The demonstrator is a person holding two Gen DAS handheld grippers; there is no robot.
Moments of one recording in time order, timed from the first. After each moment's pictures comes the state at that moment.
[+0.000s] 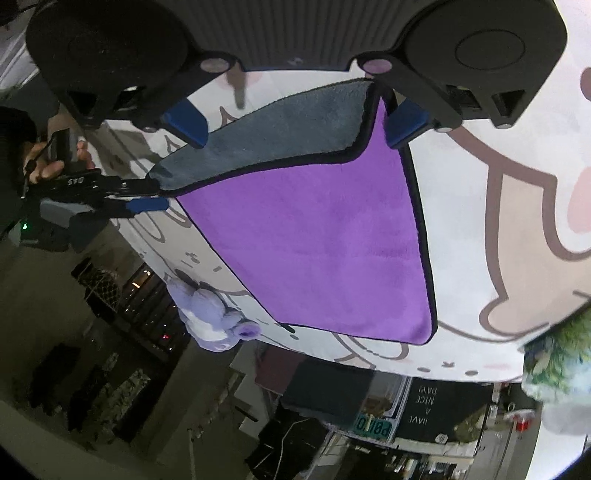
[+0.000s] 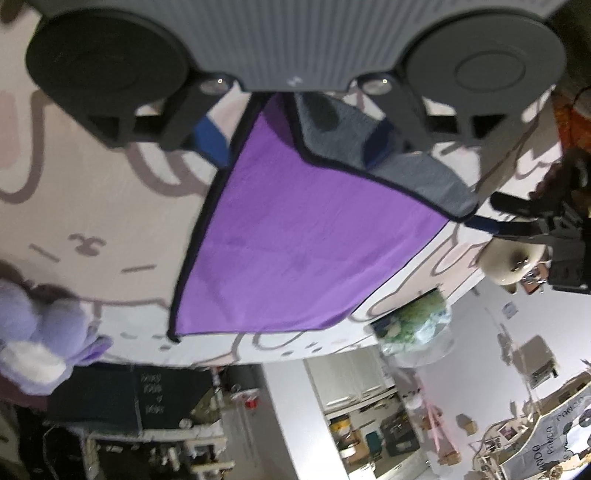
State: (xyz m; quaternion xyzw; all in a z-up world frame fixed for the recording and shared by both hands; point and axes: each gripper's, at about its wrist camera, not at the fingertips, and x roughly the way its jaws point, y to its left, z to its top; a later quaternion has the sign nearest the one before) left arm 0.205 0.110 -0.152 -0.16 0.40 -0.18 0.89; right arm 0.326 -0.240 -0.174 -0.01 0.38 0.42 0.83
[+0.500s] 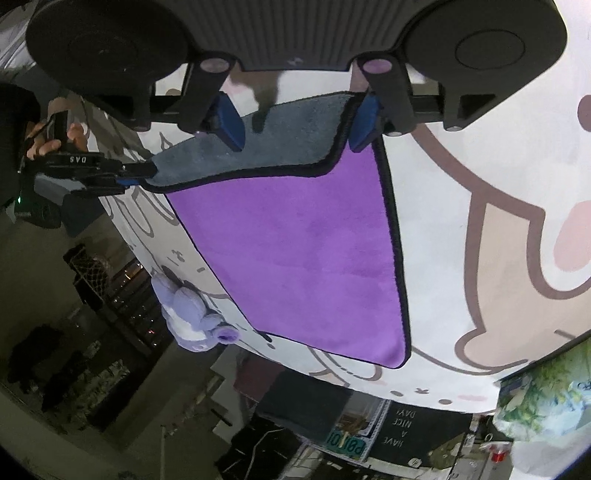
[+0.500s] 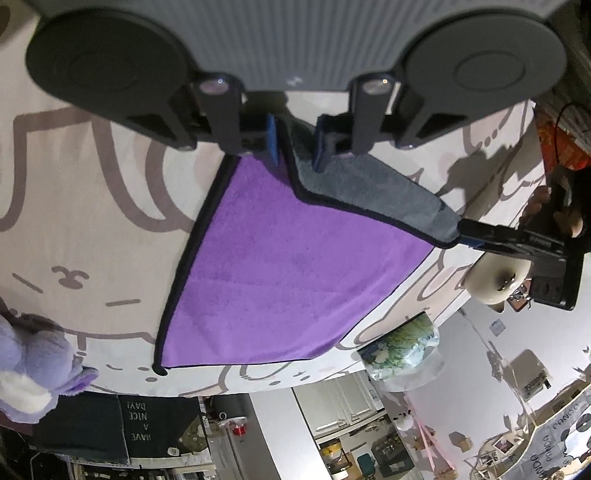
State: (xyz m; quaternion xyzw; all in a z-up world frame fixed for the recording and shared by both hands) left arm 0.210 0.127 -0.160 -0.20 0.42 -0.16 0.87; right arm 0.318 -0.244 -0.180 -0.02 0.42 0.43 0.80
